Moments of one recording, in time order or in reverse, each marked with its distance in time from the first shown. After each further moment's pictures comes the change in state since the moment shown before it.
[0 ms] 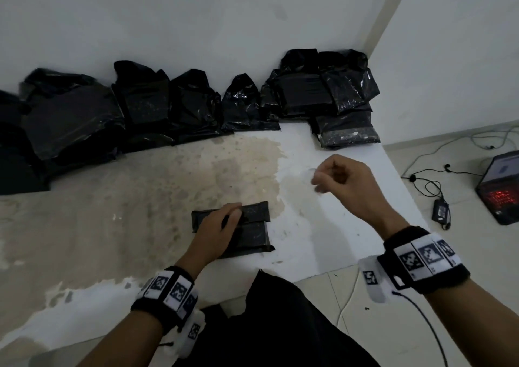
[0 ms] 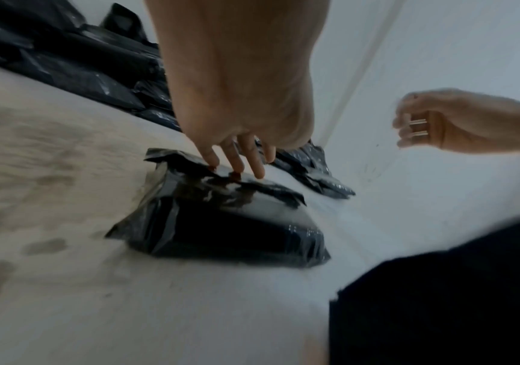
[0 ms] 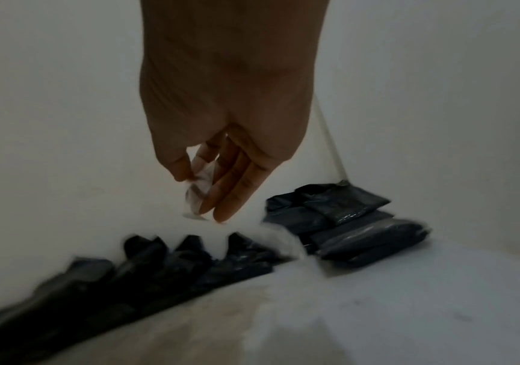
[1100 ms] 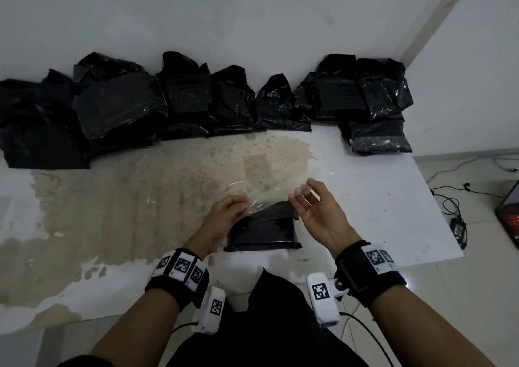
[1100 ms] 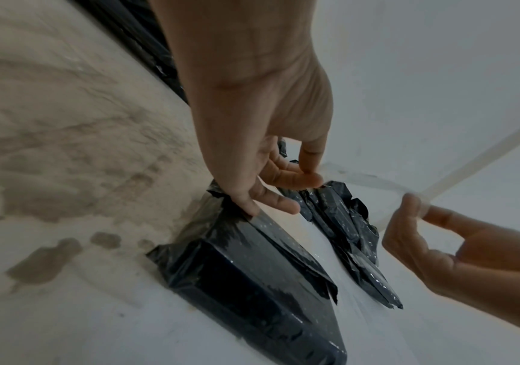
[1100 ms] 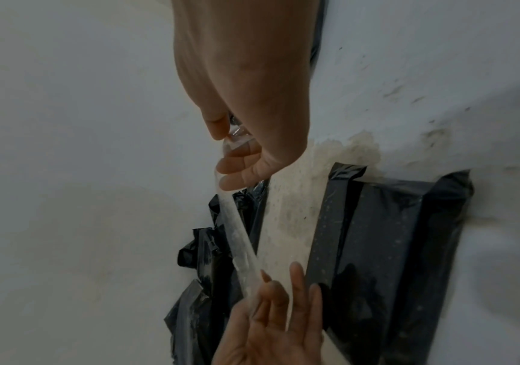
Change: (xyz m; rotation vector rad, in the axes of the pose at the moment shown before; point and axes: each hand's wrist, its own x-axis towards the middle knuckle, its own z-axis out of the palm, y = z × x) left_hand -0.001 -0.029 -0.036 -0.872 0.068 -0.294; right_hand 0.003 0.003 0.138 1.265 0.188 0.679
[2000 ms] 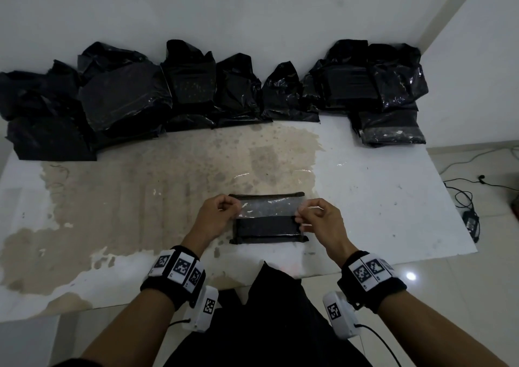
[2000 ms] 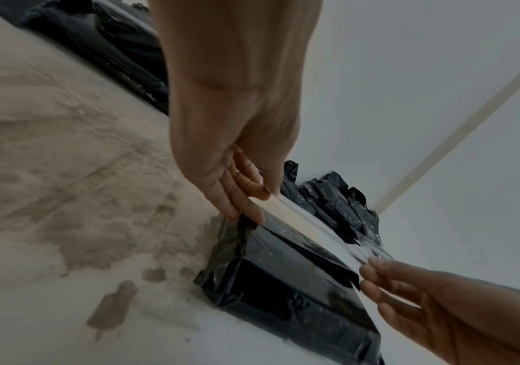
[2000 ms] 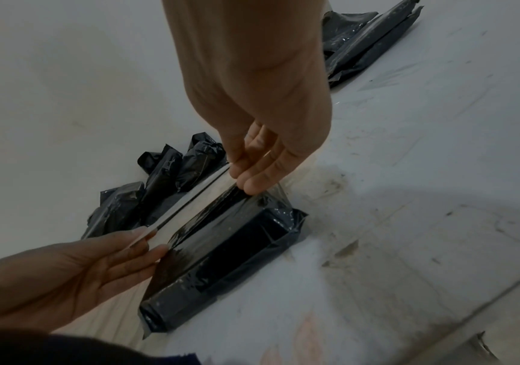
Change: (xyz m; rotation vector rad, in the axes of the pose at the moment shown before) left_hand -0.004 -0.008 -0.029 0.451 0.180 0.072; right_hand 0.016 0.034 -0.064 -0.840 0.047 -0.216
